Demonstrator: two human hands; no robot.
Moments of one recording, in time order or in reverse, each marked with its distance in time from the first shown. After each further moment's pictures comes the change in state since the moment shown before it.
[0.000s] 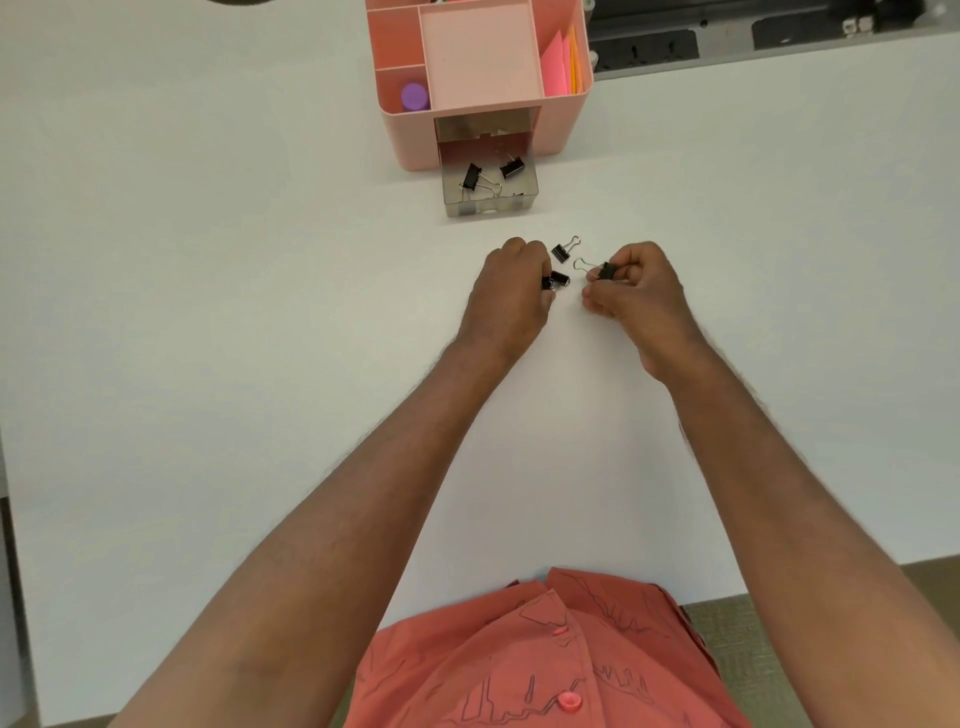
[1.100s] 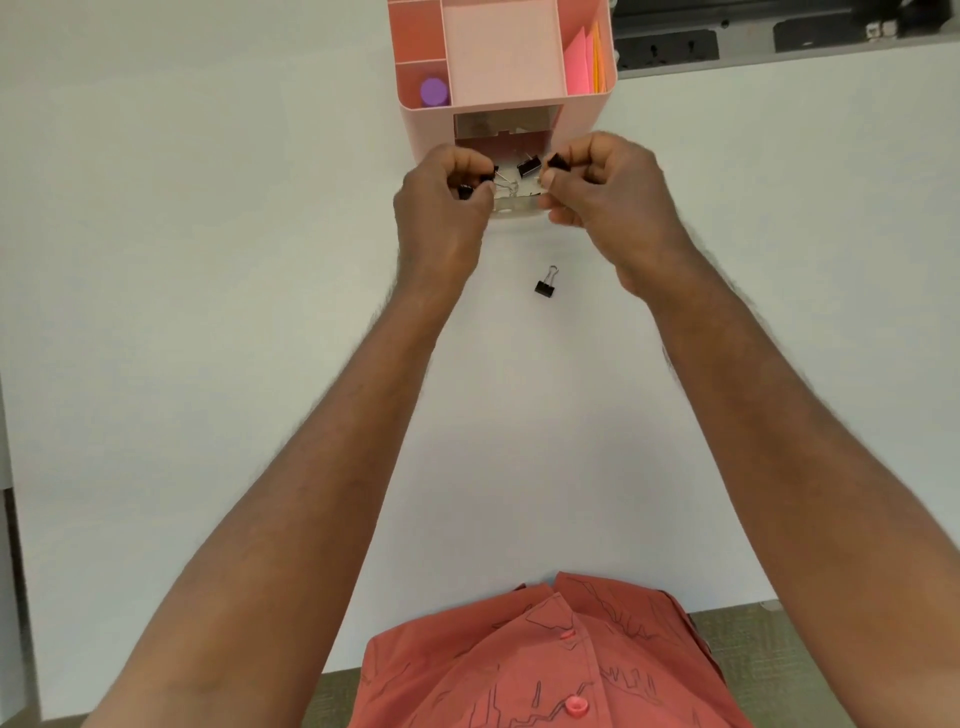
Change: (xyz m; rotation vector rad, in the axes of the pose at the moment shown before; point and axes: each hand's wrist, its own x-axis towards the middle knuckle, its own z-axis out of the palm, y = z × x) left_hand 0.019 -0.021 -0.083 -0.579 0.404 -0.178; right_hand 0.020 -0.090 0.052 -0.136 -0.150 -0.263
